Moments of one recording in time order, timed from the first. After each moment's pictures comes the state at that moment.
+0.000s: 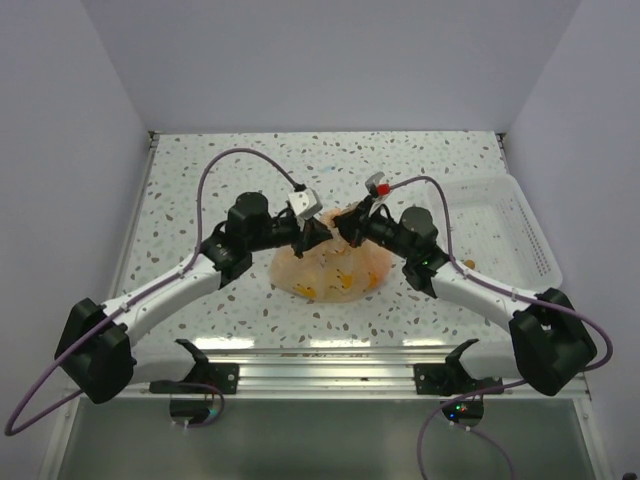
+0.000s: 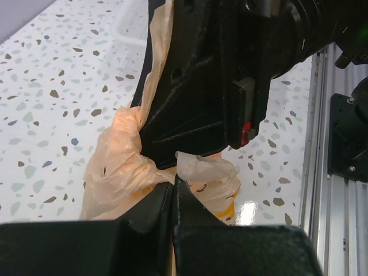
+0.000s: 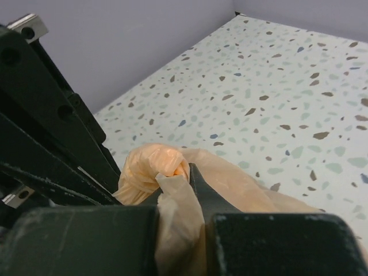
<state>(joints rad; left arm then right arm) -0.66 1.26 0.85 0.17 0.57 0.03 0.60 1.31 0.67 0.66 -0.37 0.28</state>
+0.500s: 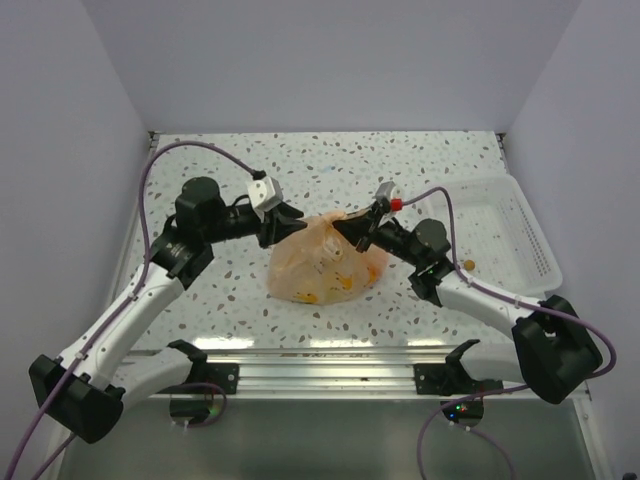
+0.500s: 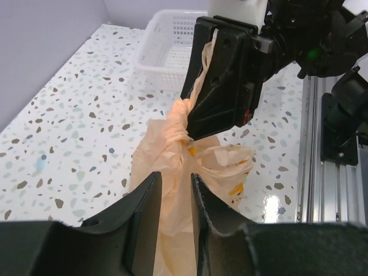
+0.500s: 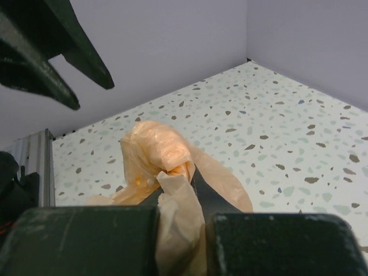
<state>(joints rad) -0.49 1.04 0.97 -0.13 0.71 0.16 0.59 1.26 0.58 0.87 -0.46 0.28</state>
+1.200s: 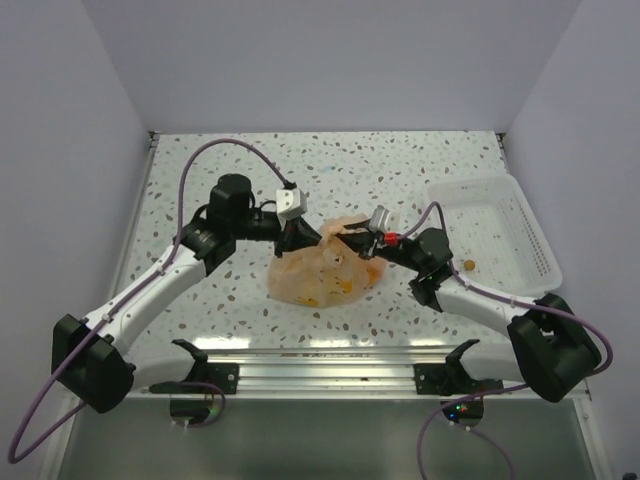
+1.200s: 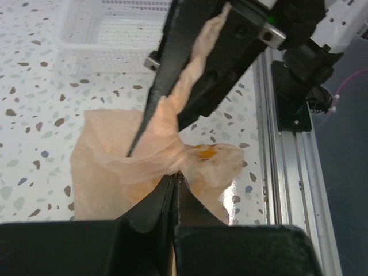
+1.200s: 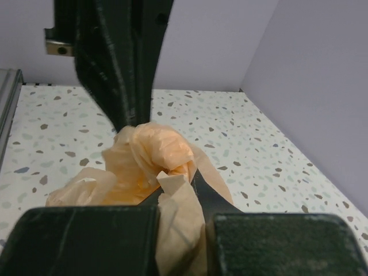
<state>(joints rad) -0.50 1.22 1.00 -0.11 0.88 0.19 0.59 1.26 0.51 1.01 -0.64 -0.09</state>
